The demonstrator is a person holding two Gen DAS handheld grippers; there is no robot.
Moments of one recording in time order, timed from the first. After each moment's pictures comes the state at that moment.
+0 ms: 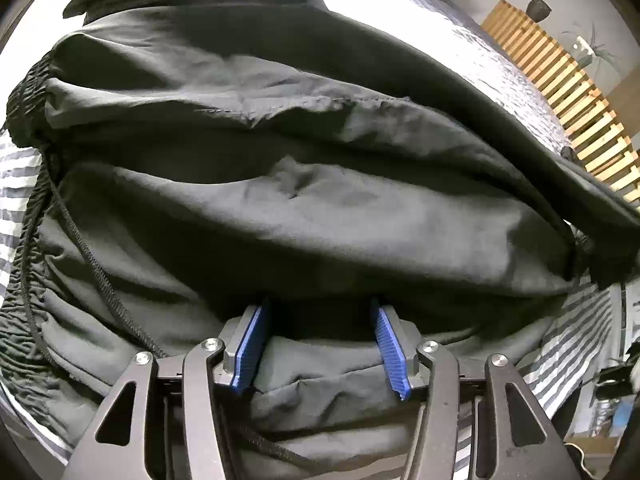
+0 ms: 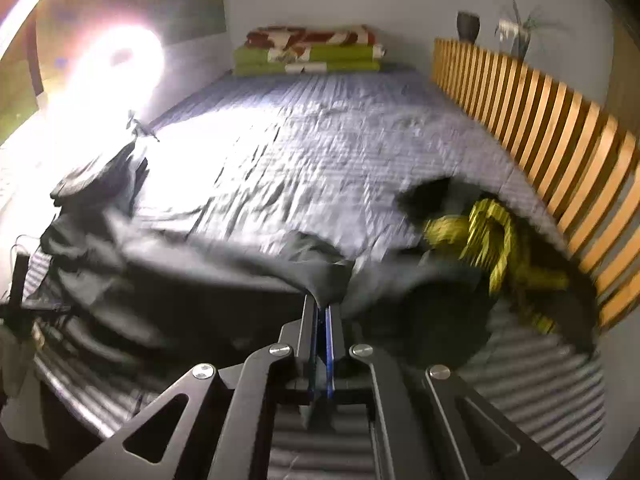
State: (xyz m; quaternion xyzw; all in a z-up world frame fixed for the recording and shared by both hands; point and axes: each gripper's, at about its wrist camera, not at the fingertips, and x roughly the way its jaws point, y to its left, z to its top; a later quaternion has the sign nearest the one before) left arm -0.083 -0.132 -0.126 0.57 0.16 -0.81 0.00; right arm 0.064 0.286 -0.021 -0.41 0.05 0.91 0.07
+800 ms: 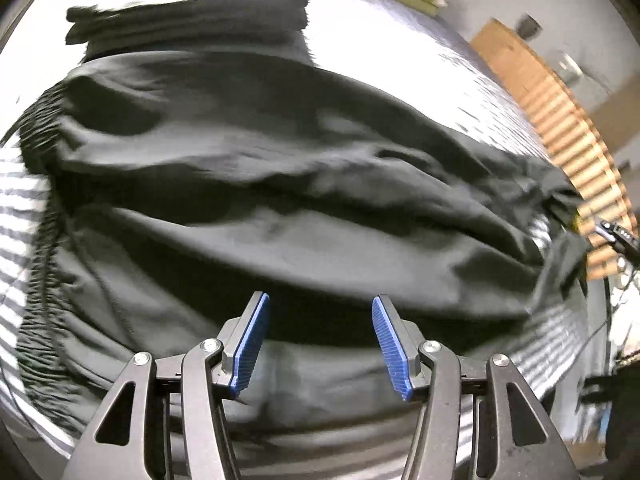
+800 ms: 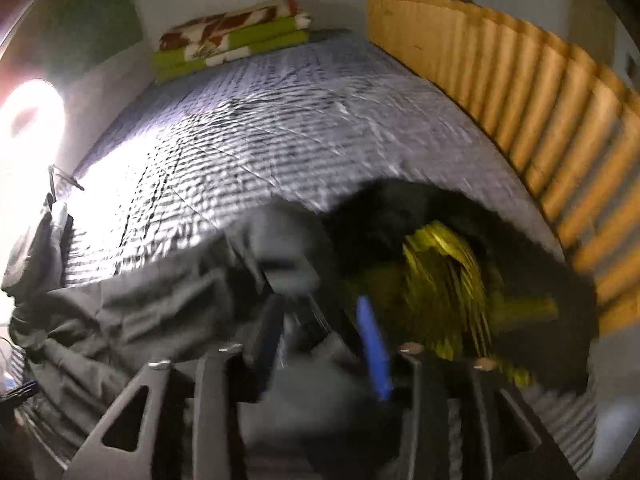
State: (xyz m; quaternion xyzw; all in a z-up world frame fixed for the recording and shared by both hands) left arm -0.099 -0.148 -0.079 0.55 0.17 -0.82 -0.03; right arm -0.008 0.411 -0.052 -0.46 0.15 0.86 0.15
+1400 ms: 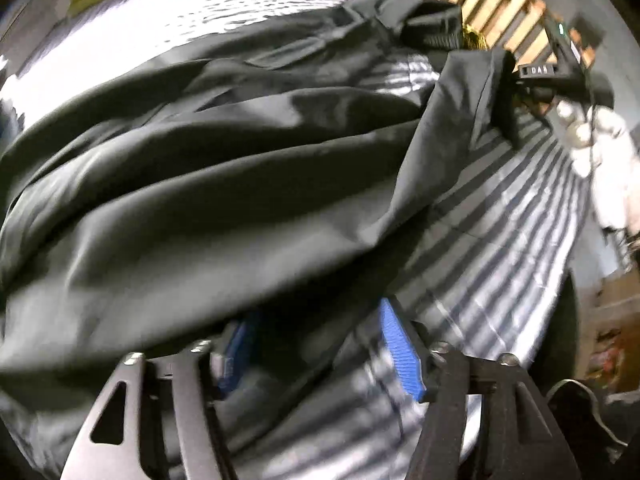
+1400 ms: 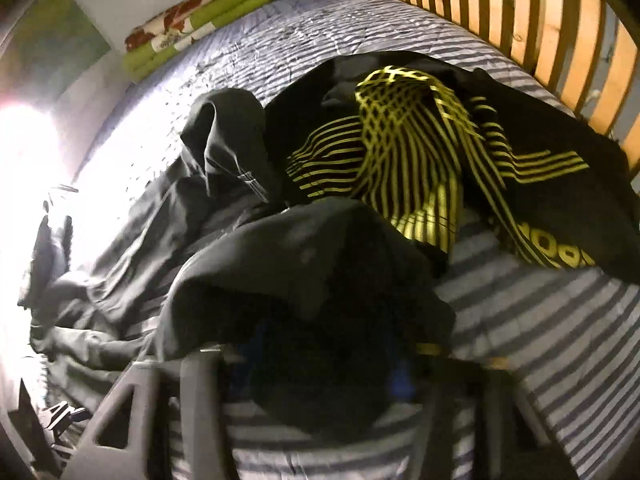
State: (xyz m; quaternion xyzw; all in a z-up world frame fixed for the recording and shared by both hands) left arm -0.106 0.107 -0.119 0.57 -0.05 -0.79 -0.21; right arm 0.028 0.421 -0.138 -0.50 0.25 0.82 0.14
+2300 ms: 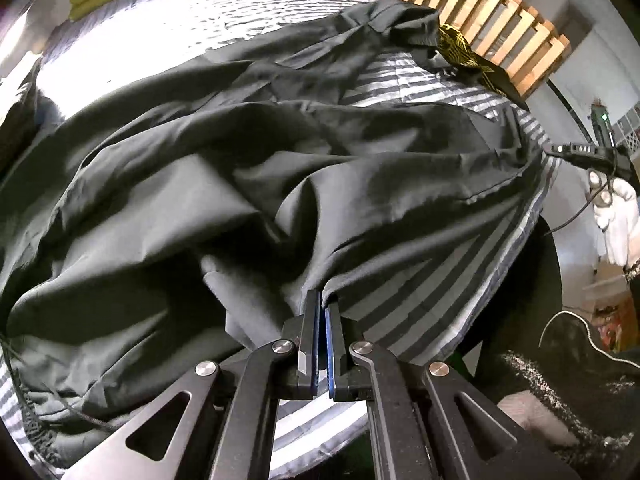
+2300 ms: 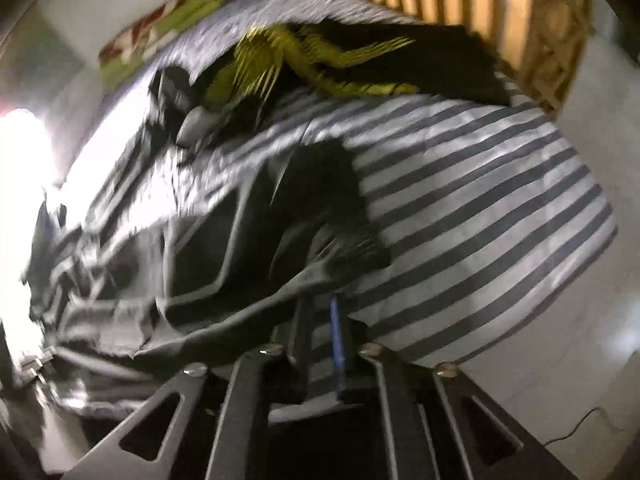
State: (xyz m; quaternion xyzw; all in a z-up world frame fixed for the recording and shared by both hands) left arm -0.047 0.024 -0.071 0.58 -0.05 -0.78 -0.23; right arm 0.221 0.443 -0.128 -0.49 0.30 0.79 0.19
